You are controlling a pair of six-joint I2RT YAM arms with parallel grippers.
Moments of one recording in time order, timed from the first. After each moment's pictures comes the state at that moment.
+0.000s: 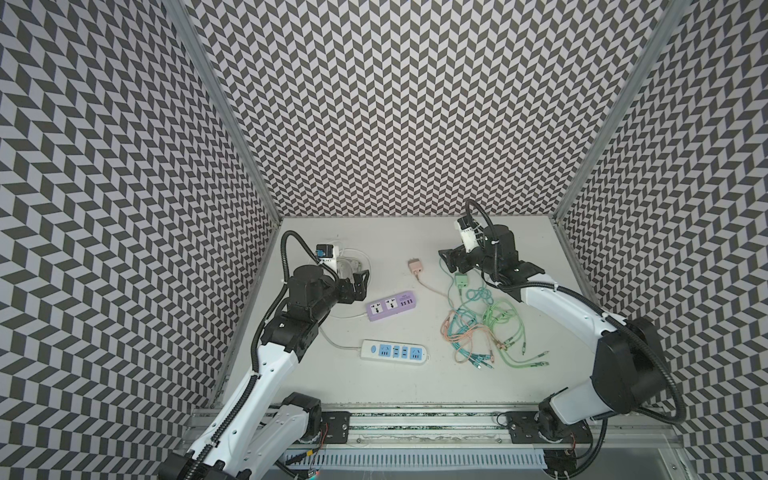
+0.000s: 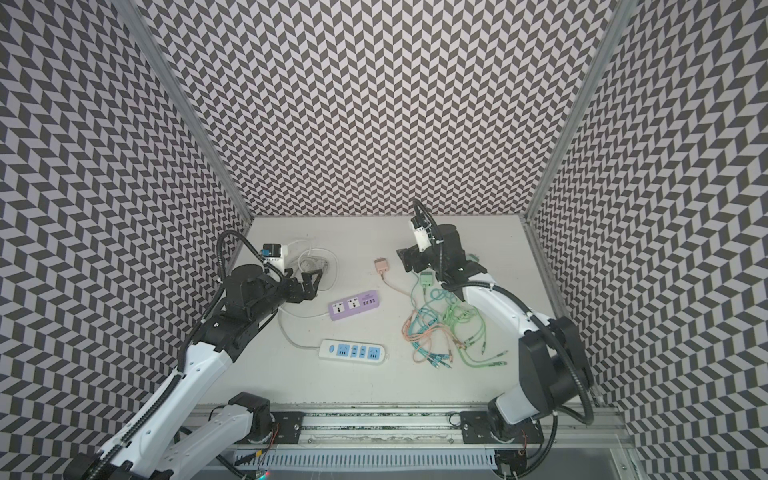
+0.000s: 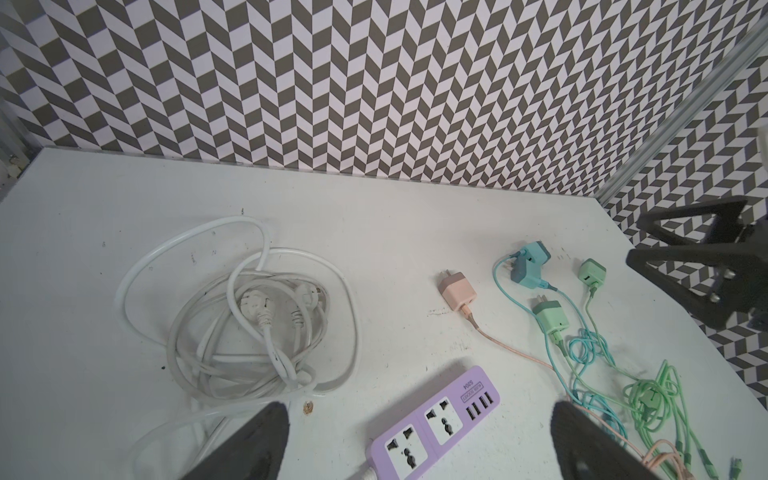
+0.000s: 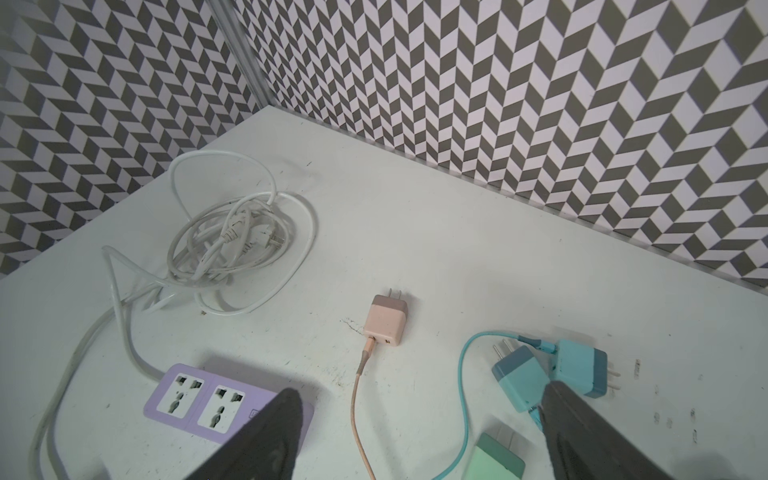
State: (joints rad) left arm -0.28 0.88 0.75 -0.26 0.13 -0.27; right arm 0.44 1.56 1.14 -0.05 -0.17 -0.03
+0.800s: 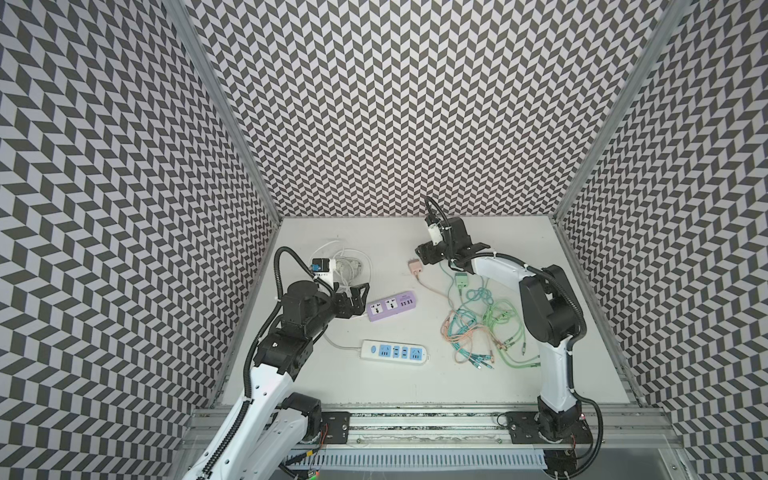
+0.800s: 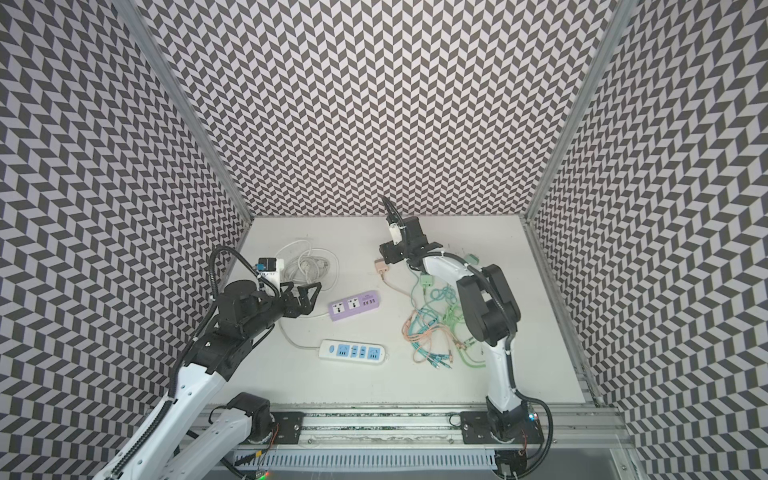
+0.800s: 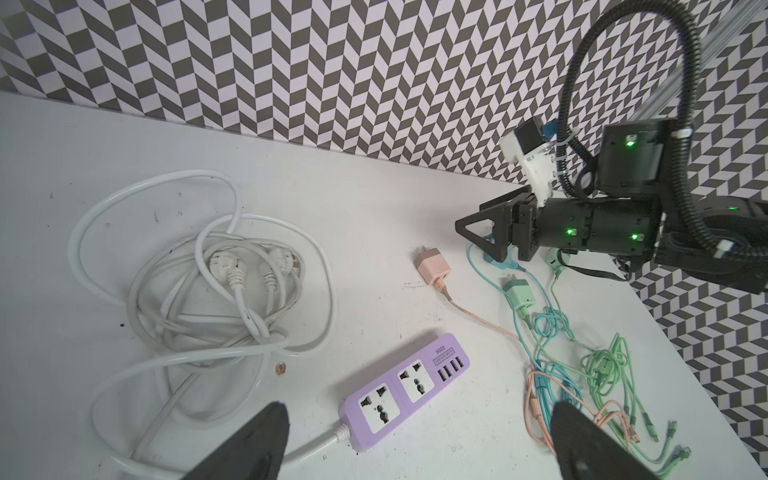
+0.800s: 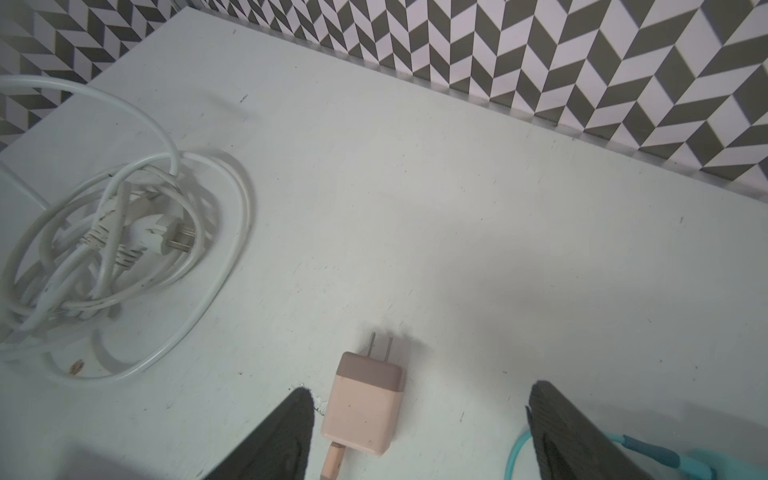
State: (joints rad) left arm -0.28 0.74 0.67 -0.31 0.20 -0.33; right arm 0.48 2.12 1.57 -0.11 -0.13 0.04
